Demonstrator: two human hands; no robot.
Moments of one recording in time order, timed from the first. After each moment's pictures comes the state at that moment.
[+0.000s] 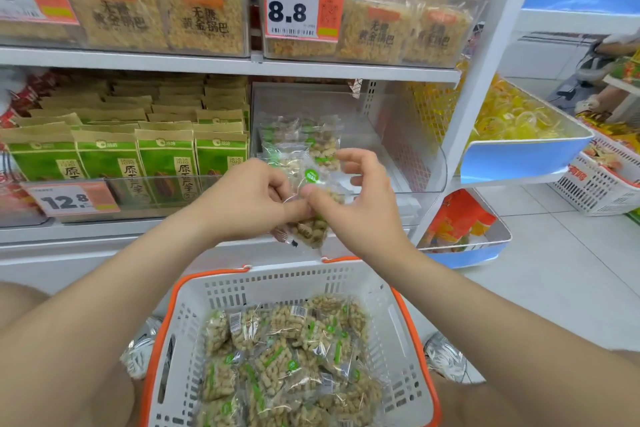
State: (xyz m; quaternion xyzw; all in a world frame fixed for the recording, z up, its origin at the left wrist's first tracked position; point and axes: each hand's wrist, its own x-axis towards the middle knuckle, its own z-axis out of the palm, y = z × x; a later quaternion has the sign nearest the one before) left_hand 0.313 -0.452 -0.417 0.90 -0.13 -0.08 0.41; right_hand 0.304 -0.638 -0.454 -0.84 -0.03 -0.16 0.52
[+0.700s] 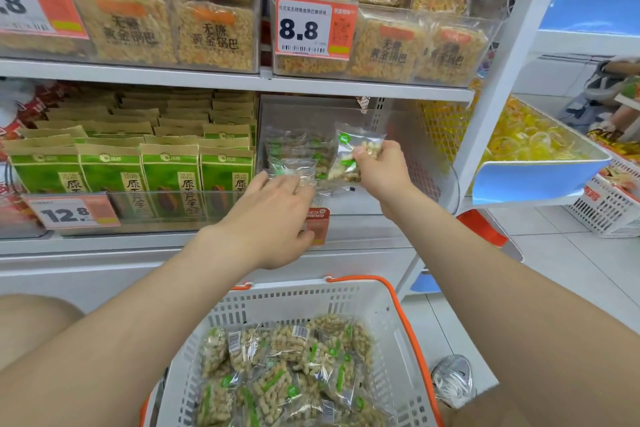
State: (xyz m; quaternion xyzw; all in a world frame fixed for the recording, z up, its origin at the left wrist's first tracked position) left_hand 0.342 -0.468 -0.440 0.97 -0.22 0.03 -0.02; right_hand 0.433 -0.667 -0.446 -0.83 0.10 -0.10 0.53
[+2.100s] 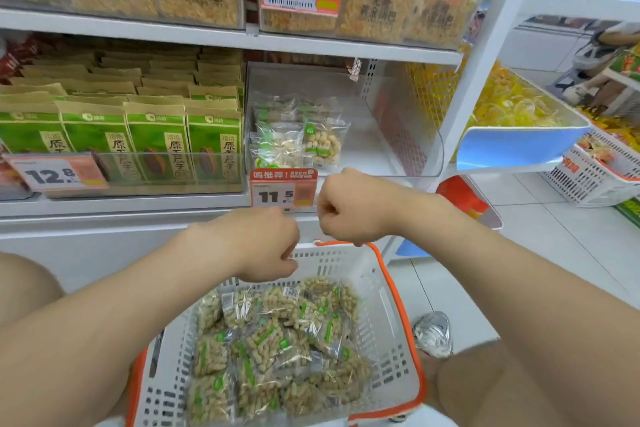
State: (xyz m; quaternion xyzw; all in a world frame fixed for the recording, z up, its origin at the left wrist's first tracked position) left_hand 0.295 -0.471 -0.459 0.94 -0.27 -0.17 -0.06; right_hand 0.321 -0.655 -0.417 -0.96 -0.26 0.13 0.05
